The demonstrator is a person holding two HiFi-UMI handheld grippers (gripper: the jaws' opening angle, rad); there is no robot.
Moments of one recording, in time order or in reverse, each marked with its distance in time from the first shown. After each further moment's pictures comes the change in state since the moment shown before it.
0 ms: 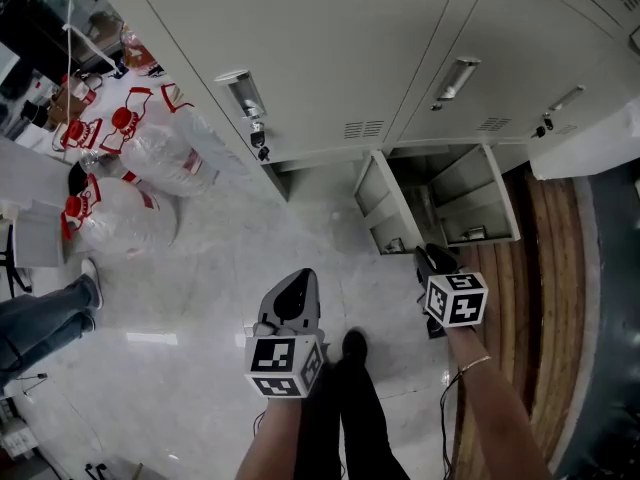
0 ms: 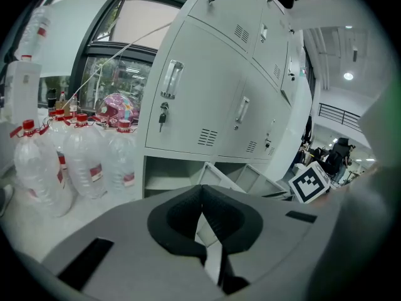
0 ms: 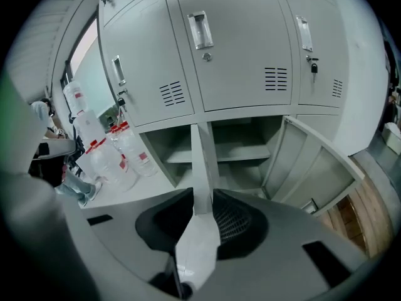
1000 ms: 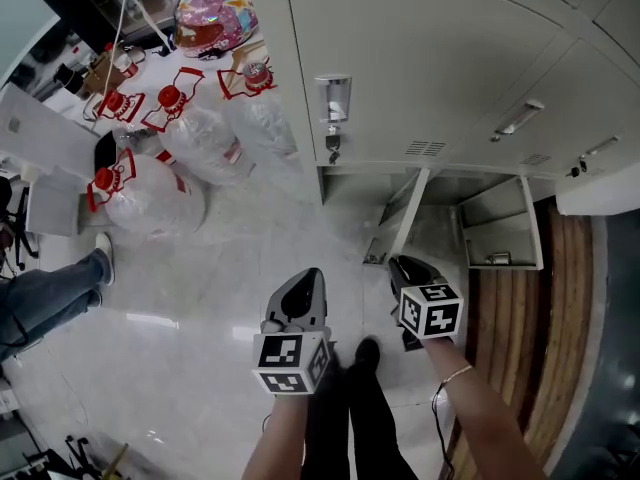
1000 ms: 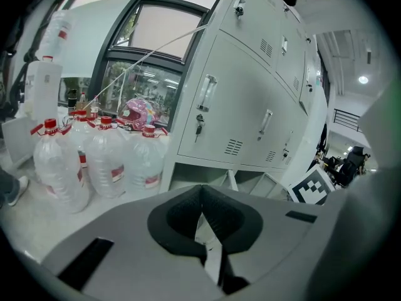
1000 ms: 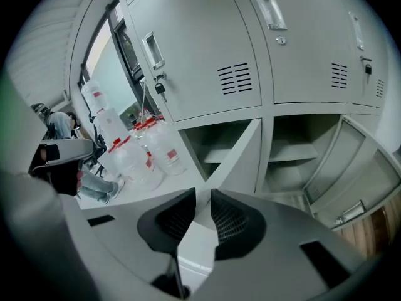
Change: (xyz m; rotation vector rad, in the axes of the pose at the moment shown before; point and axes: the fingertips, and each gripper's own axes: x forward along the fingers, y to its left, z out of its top) left arm -0.034 0.078 0.017 -0.073 -0.044 0.109; right arm 0.044 0.154 0.018 -0.051 0.043 0.179
